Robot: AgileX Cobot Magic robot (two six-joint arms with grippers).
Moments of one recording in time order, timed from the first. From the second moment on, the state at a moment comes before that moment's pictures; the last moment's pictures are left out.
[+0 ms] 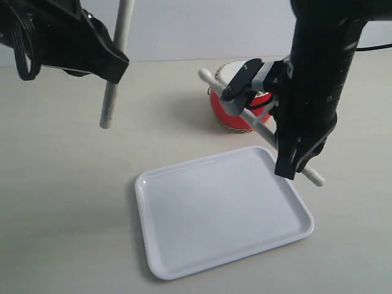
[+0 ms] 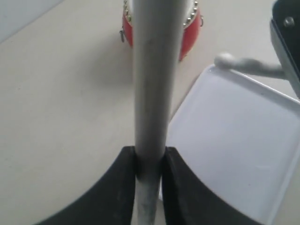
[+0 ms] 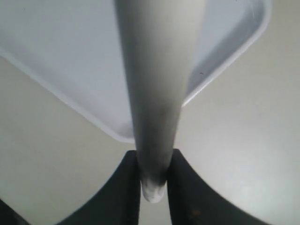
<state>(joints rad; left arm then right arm) -0.64 1.34 -1.16 -0.07 0.72 0.19 0.59 1.71 -1.23 -0.08 1.23 -0.47</state>
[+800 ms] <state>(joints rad) -0.42 1.28 -1.02 -0.06 0.58 0.23 0.94 2.11 -1.43 -0.71 1.22 -0.58</state>
